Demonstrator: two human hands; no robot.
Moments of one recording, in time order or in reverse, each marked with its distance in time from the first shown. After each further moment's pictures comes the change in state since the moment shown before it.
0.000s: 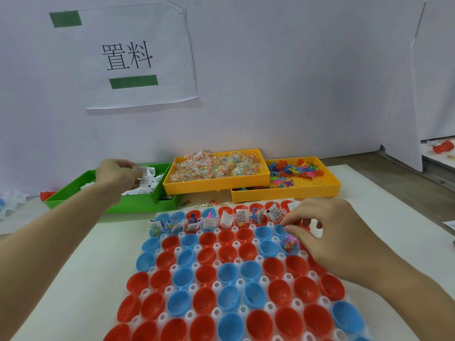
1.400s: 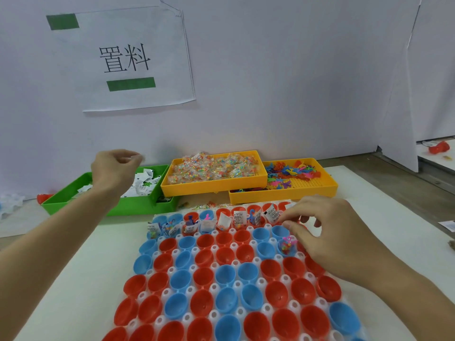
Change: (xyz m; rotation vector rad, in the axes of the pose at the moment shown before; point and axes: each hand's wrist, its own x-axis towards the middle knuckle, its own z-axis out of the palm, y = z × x) left_hand -0.030 0.023 0.001 0.087 0.150 0.253; right_hand 0.000 -0.007 -0.004 0.009 0.046 0.023
